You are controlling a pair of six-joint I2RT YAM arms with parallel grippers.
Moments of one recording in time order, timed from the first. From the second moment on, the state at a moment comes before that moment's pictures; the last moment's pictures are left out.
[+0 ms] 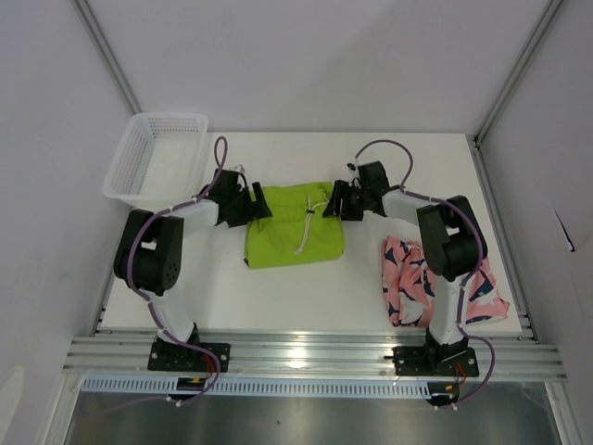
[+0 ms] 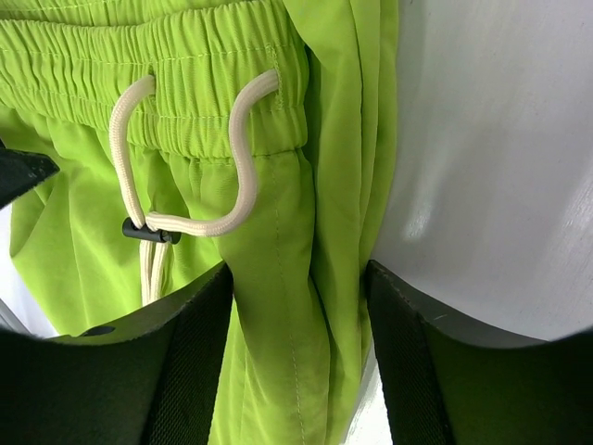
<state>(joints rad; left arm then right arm) -0.24 1.80 1.04 -0.12 0.18 -0.48 0.37 2.02 1.27 -0.11 -0.42 0.46</state>
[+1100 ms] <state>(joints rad) -0.27 1.82 1.02 -0.09 0.18 -0.50 0.43 2.00 1.31 -0.23 -0.25 0.43</state>
